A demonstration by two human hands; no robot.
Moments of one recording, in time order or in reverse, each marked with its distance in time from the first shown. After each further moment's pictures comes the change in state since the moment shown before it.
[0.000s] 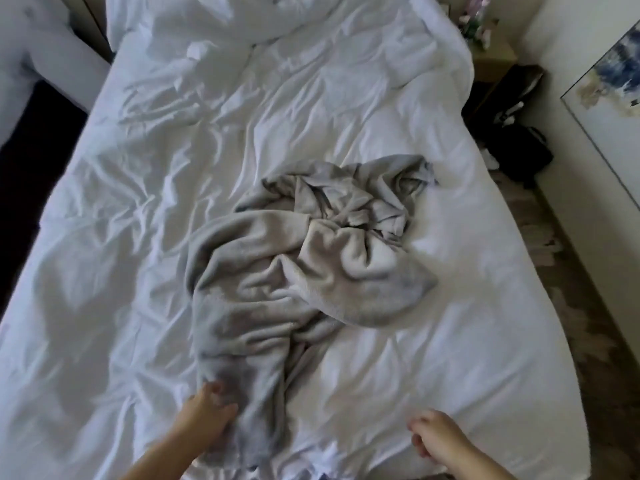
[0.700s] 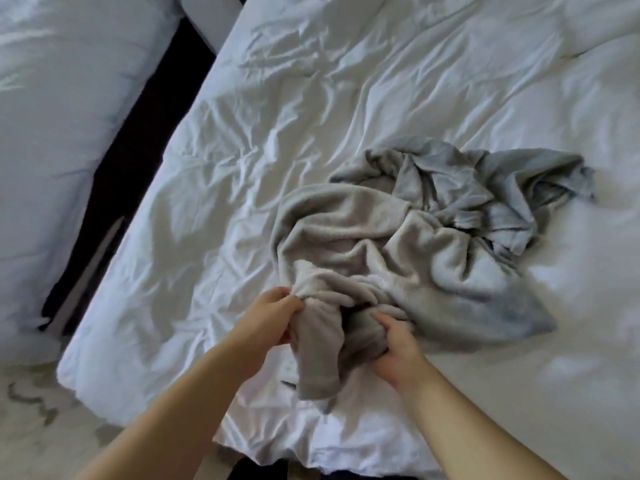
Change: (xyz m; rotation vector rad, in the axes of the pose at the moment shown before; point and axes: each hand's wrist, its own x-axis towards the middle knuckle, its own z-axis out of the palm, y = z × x) left_hand -0.016 0.107 -0.069 -0.772 -0.044 0.012; right_hand 0.013 -0.212 0.079 0.993 -0.621 0.174
